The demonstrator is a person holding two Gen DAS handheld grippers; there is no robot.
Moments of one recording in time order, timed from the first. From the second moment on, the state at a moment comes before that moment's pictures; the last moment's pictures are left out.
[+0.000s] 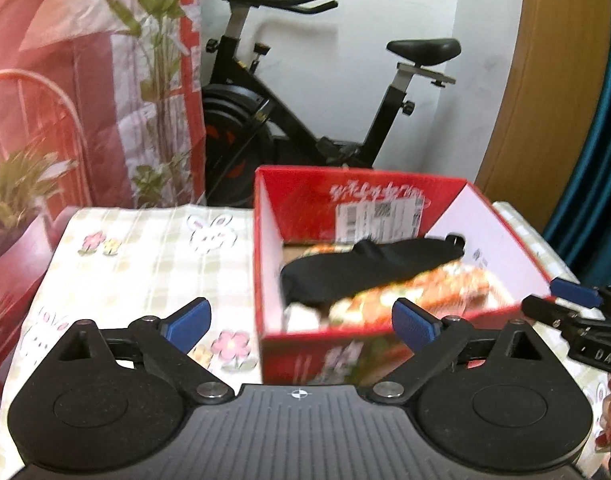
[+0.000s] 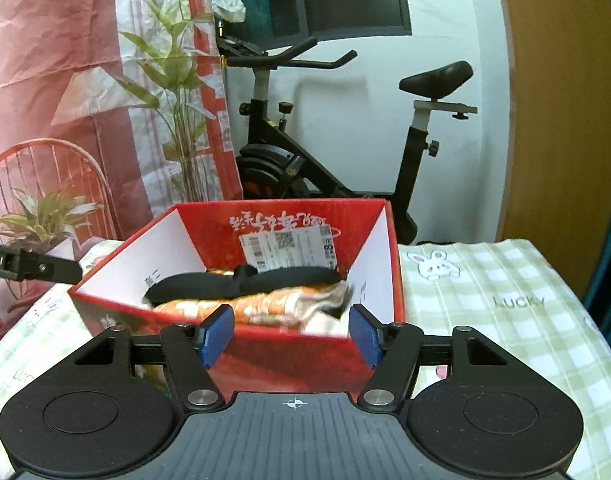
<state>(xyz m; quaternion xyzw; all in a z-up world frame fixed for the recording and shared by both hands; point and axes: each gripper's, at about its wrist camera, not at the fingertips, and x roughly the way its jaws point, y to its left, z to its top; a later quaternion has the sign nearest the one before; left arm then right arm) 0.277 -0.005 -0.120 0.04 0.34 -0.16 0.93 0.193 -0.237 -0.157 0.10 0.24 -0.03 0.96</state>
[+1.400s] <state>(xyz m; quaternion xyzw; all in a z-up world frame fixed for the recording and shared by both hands) 0.197 0.027 -0.231 -0.04 0.42 -0.16 0.89 0.167 -0.168 -0.240 0.09 0.35 0.09 0.93</state>
